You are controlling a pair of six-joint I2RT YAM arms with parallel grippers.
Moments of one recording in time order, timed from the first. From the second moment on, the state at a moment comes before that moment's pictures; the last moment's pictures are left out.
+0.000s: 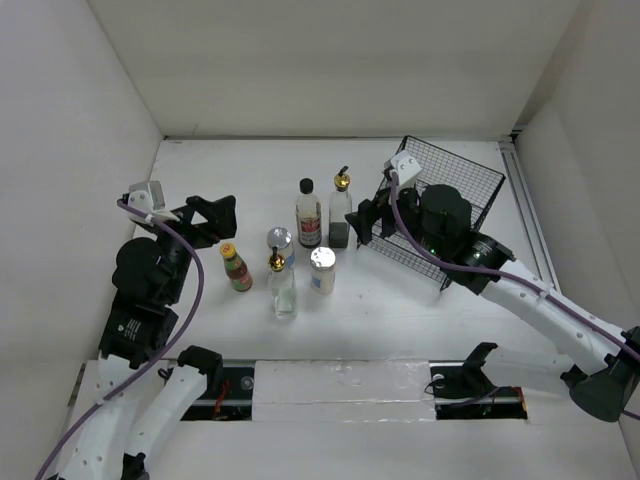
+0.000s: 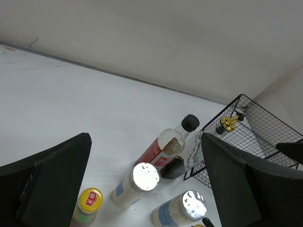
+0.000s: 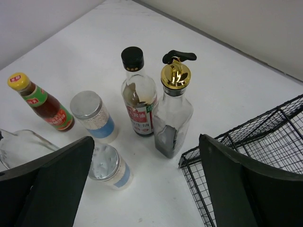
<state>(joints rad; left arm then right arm) -0.32 0.57 0.95 -0.37 -0.19 -0.44 0.77 1.11 1.09 -0.15 0.06 0.05</state>
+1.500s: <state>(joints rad) -0.32 0.53 0.83 -0.27 -0.12 -0.42 0.76 1.57 1.25 0.08 0.26 0.05</state>
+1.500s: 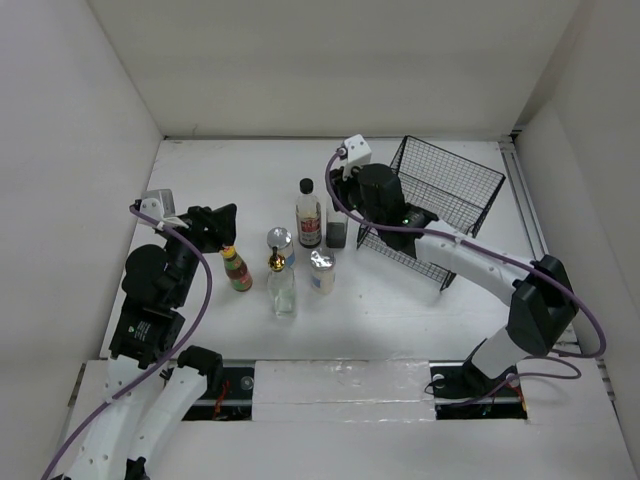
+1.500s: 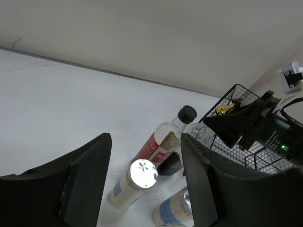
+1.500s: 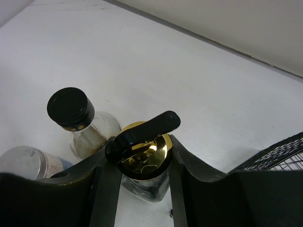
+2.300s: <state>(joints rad) -0.32 0.53 0.82 -0.25 -0.10 -0.42 0.53 1.44 1.66 0.05 0.13 0.06</state>
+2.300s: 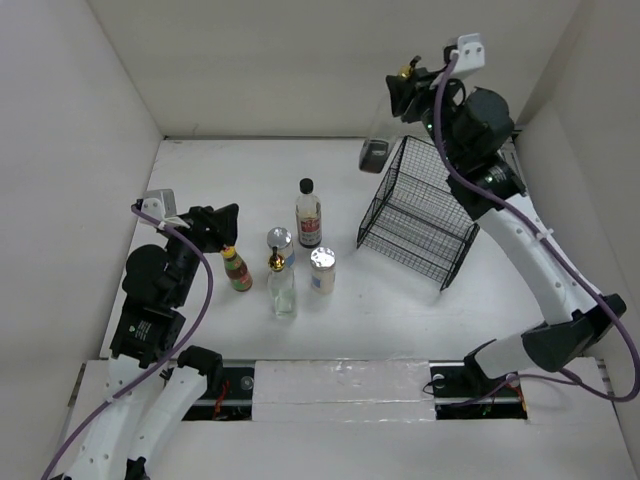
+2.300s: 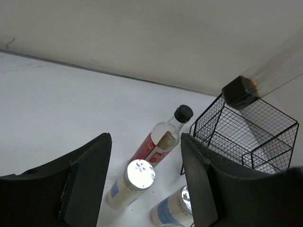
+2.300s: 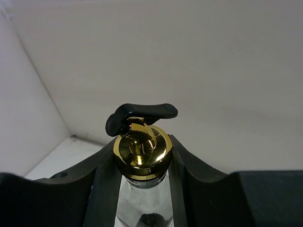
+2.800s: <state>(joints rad) -0.32 0.52 0.82 -0.25 -0.10 -0.42 0.32 1.49 1.79 -0.05 0.15 0.05</state>
